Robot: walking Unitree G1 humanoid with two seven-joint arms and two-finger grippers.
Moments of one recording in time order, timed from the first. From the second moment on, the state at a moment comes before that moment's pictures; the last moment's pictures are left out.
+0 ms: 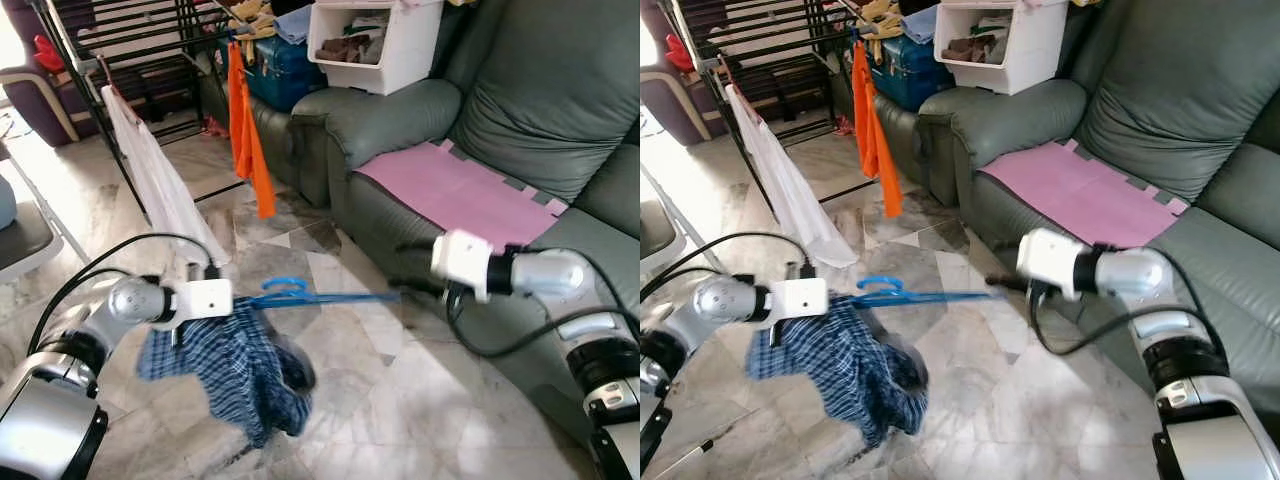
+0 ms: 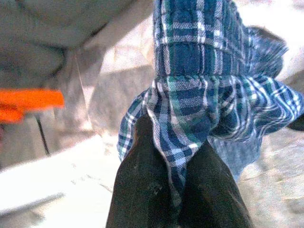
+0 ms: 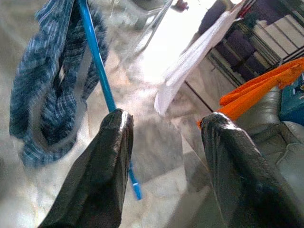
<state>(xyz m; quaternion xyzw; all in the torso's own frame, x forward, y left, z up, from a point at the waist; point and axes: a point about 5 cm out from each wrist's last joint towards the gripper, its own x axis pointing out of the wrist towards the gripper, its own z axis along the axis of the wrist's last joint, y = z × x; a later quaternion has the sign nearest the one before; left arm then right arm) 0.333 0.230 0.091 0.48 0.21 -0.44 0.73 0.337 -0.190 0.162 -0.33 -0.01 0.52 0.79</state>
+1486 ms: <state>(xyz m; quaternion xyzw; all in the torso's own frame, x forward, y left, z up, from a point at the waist) 0.332 0.163 0.191 0.22 0.01 -0.60 0.77 0.329 -0.152 0.101 -0.07 0.08 0.47 0.88</state>
